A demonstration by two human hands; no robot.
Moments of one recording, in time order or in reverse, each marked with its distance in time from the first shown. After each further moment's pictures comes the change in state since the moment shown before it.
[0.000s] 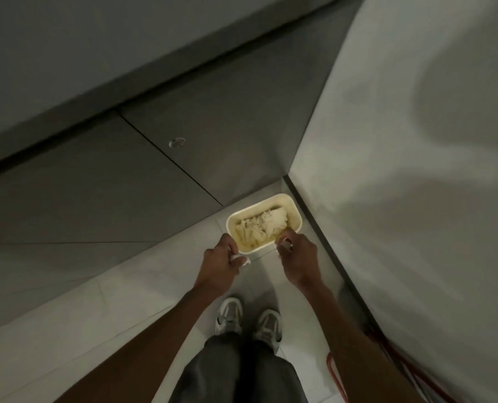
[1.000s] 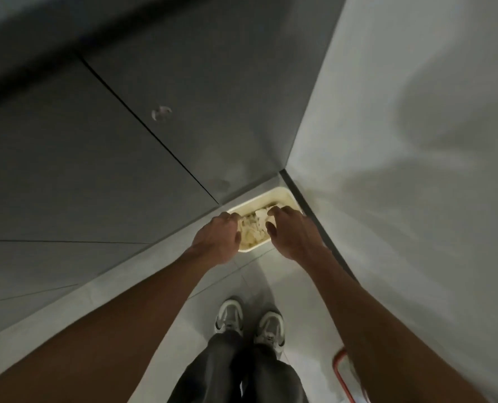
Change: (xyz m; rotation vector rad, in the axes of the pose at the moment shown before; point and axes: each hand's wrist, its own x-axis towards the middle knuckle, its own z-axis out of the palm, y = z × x) left_hand 0.069 0.004 0.004 0.716 -0.118 0.174; right_hand 0.047 -0.015 0.008 -0.526 -0.062 -0.181
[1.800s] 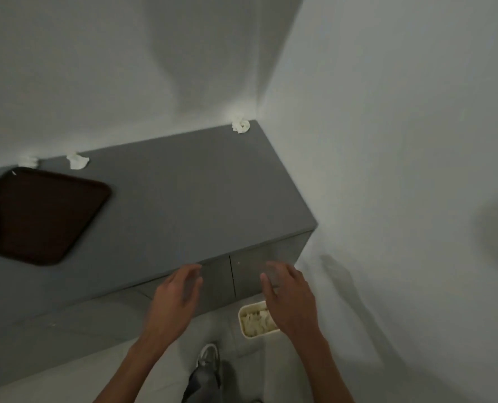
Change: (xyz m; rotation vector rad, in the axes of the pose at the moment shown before) left_hand -0.367 0.009 -0.360 -0.595 0.799 -0.038; right_hand -0.223 -0.201 -0.396 0.286 0.415 -0.174
